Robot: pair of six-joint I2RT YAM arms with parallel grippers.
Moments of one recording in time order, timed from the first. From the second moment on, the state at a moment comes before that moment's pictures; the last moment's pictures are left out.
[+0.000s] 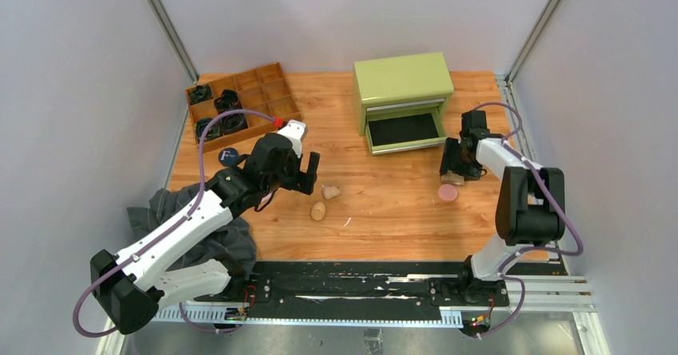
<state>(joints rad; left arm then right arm) -0.70 1.04 0.93 -0.55 -0.22 -0.24 -0.02 1.69 1.03 -0.51 0.05 0.20</state>
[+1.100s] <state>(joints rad) -0.69 0.97 0.93 -0.58 -0.31 -0.28 0.34 1.86 1.48 -0.56 0.02 0.23</state>
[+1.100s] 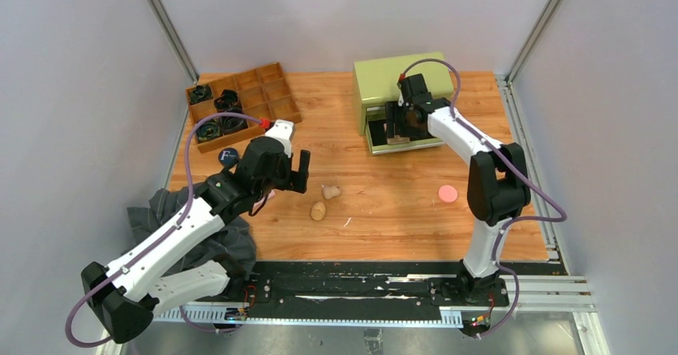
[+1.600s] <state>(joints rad) -0.69 0.95 0.90 -0.60 -0.33 -0.29 0.37 1.96 1.56 -0.51 0.06 0.25</state>
